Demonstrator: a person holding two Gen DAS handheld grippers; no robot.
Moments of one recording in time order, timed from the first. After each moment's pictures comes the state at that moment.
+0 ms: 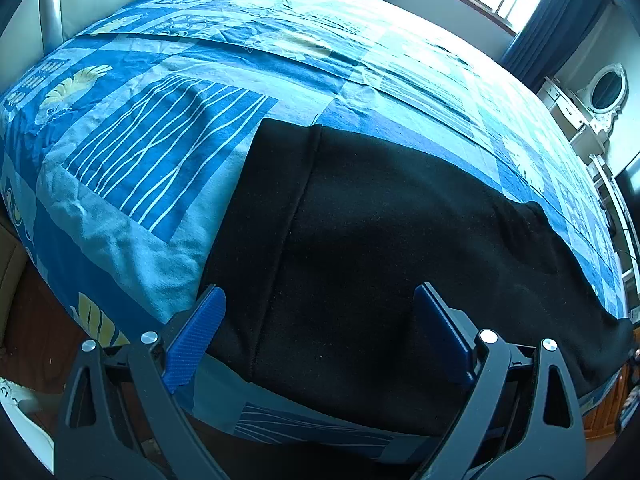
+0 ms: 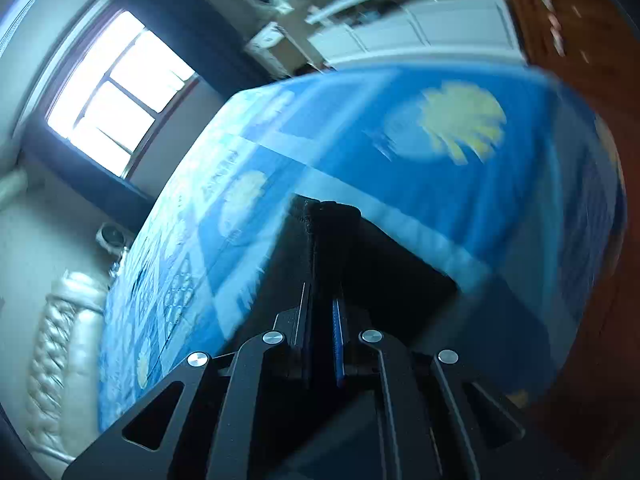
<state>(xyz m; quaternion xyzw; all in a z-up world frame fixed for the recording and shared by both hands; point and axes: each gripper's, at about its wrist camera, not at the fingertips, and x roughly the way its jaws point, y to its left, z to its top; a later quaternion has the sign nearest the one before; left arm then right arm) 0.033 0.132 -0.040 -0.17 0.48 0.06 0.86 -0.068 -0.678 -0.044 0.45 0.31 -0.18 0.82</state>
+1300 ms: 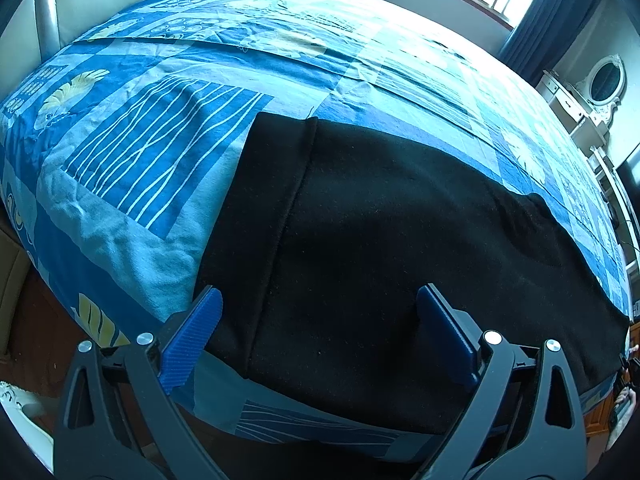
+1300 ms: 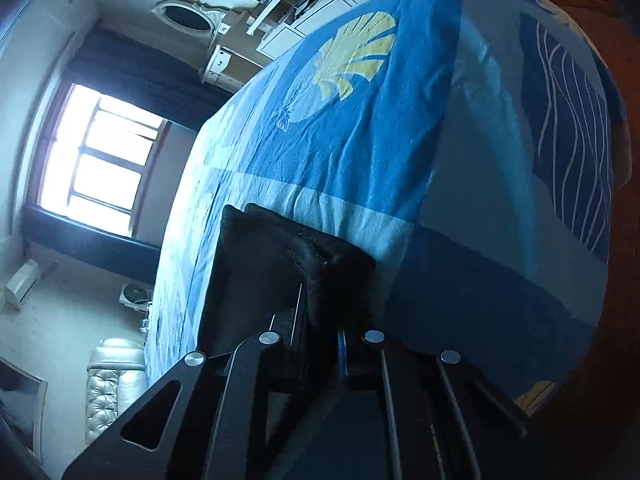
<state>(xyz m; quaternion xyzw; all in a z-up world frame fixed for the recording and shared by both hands) 0.031 0.127 -0.042 -0.16 0.48 0.06 0.86 -0.070 -0.703 -0.095 0.55 0.26 -0.19 0.77</state>
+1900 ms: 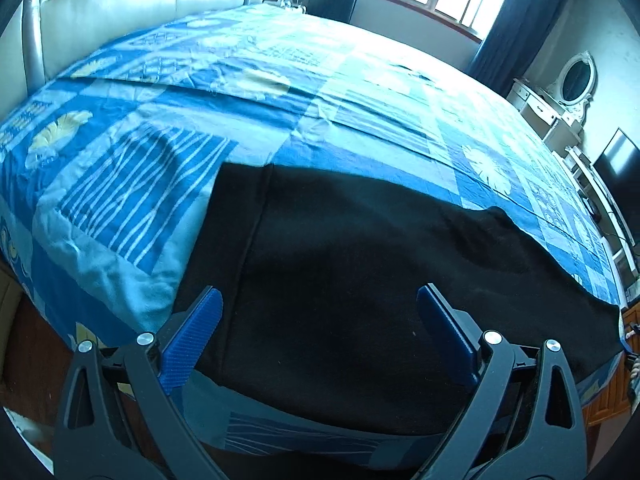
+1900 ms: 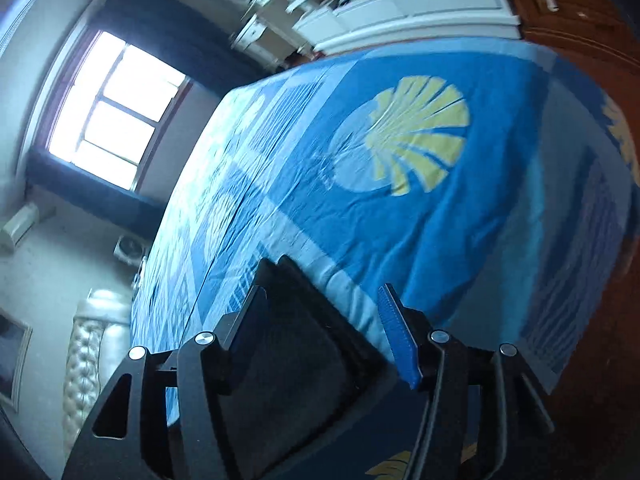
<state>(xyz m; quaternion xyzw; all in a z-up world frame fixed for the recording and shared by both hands) 0.024 0.110 -0.017 -0.15 0.43 0.03 0.89 -0.038 -0.762 -0.049 0.48 0.33 -0.12 0.80</state>
